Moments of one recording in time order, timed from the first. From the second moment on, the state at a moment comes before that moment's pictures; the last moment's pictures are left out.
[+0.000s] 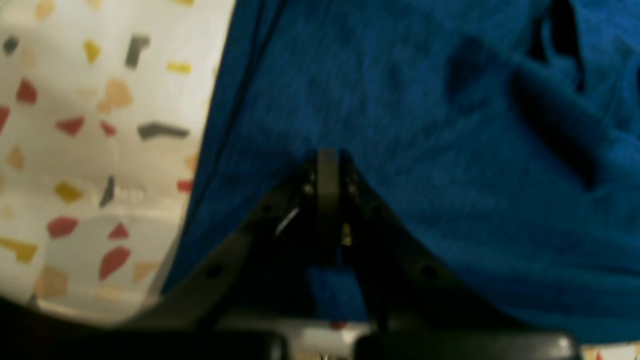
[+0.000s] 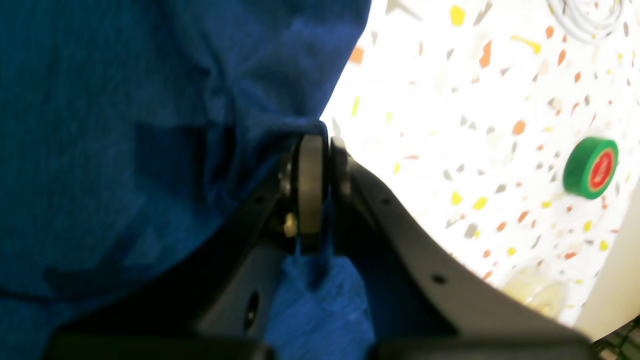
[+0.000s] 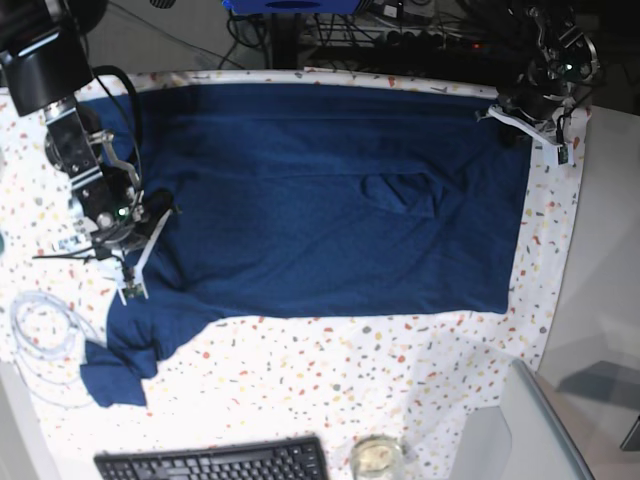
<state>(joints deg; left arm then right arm) 18.0 -2.9 -40.0 79.8 -9.9 -33.1 30.6 6.7 18.6 -20.9 74.8 0.9 -9.0 -52.1</state>
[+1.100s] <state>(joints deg) 20.7 -3.1 -40.1 90.7 -10.3 -33.1 30.8 12.0 16.7 -11.5 74.6 0.5 9.3 -48.4</state>
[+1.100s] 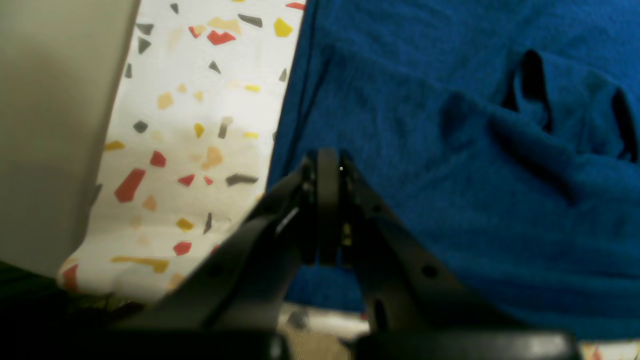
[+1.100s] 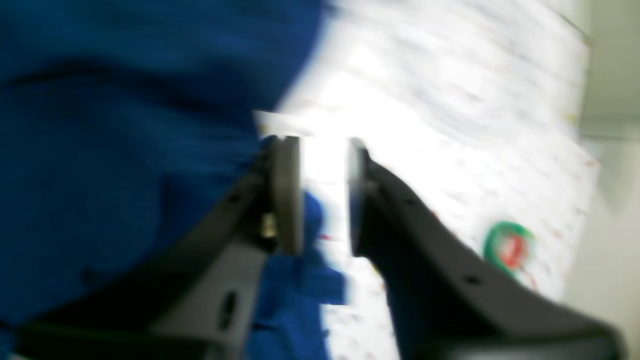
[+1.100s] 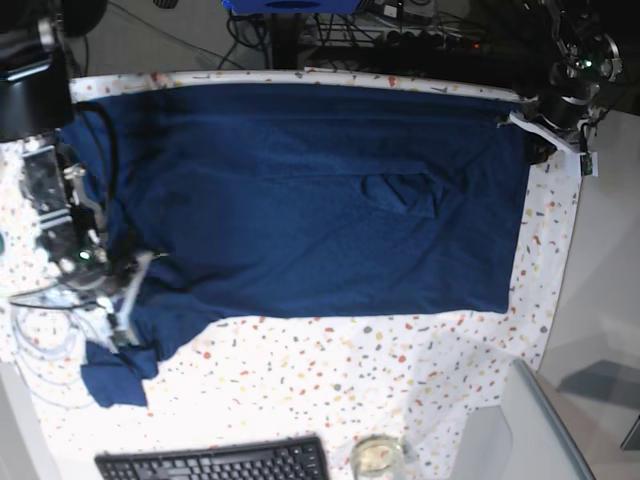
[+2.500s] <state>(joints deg) 20.2 -2.4 -46.2 90.4 -10.4 -33.1 30.8 31.2 12.4 -11.5 25.4 -14.3 11.8 -19.8</state>
